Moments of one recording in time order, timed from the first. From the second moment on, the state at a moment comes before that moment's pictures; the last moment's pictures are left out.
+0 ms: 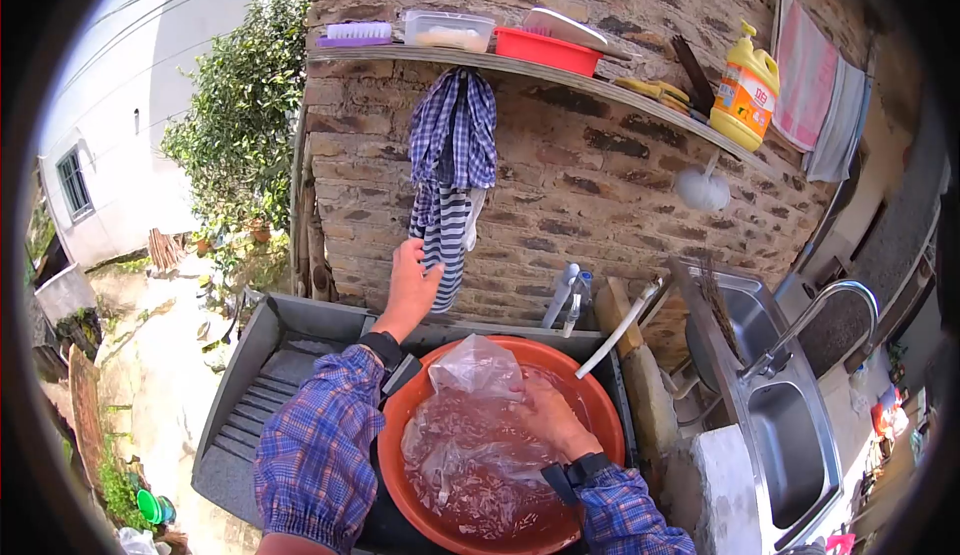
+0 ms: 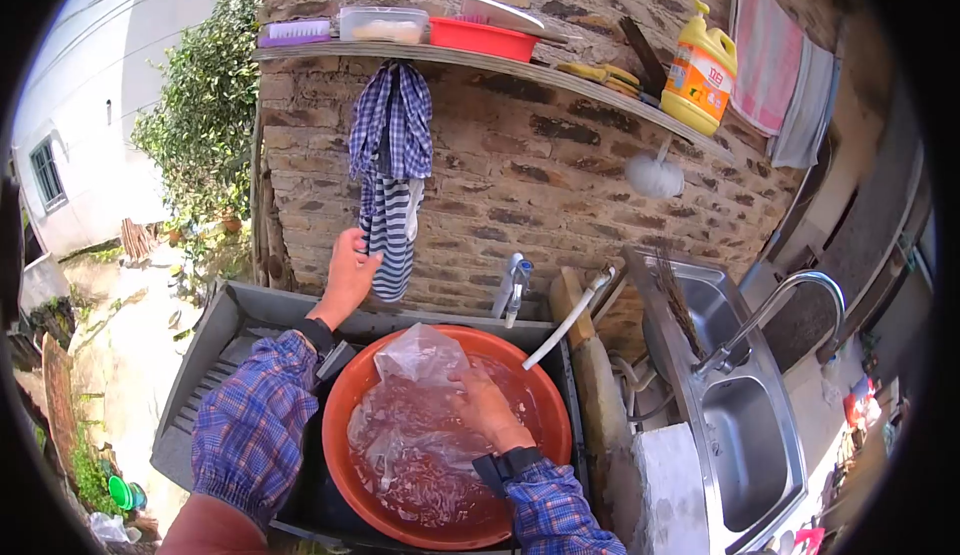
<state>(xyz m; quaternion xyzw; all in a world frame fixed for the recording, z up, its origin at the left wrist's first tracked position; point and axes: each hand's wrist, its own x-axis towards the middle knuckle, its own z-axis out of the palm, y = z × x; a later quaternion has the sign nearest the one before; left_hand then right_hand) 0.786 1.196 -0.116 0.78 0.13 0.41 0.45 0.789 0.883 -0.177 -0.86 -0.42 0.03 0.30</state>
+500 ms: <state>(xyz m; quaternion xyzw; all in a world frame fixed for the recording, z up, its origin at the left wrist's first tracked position) 0.847 1.319 0.011 0.72 0.08 0.54 0.43 0.885 1.015 0.048 -0.78 -0.46 -0.02 0.42</state>
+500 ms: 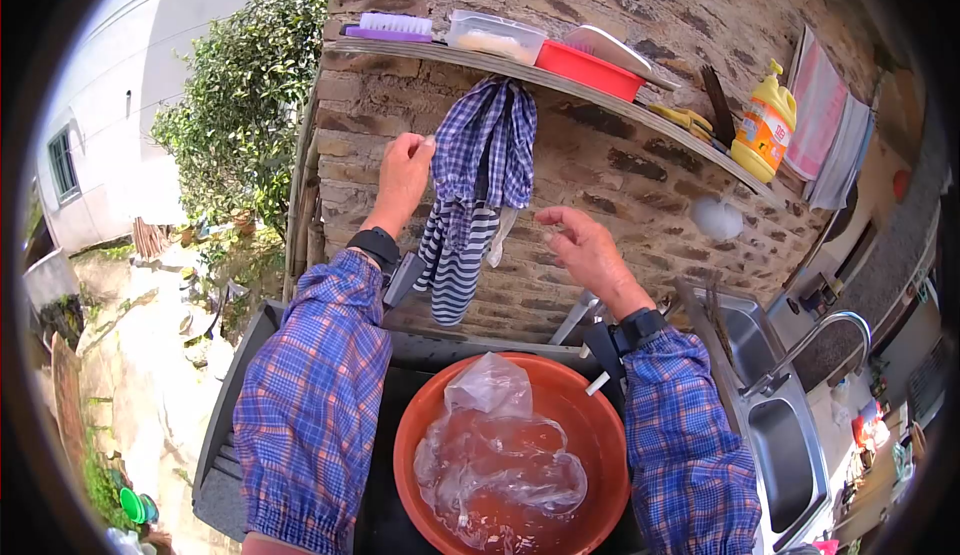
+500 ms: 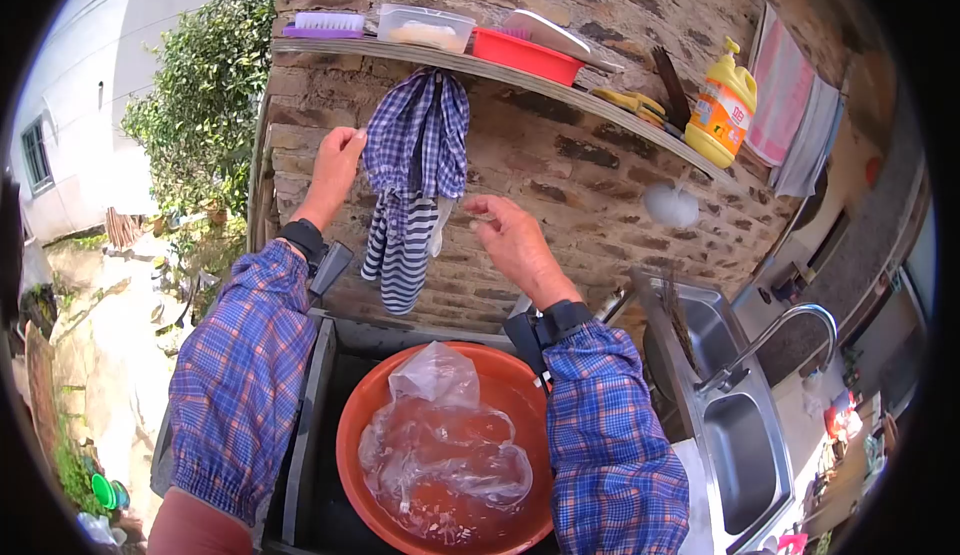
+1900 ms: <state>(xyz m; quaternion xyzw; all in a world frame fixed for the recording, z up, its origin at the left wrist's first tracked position) 0.742 1.193 -0.077 0.51 0.04 0.21 0.84 0.783 1.082 -0.102 -0.41 -0.31 0.34 0.79</state>
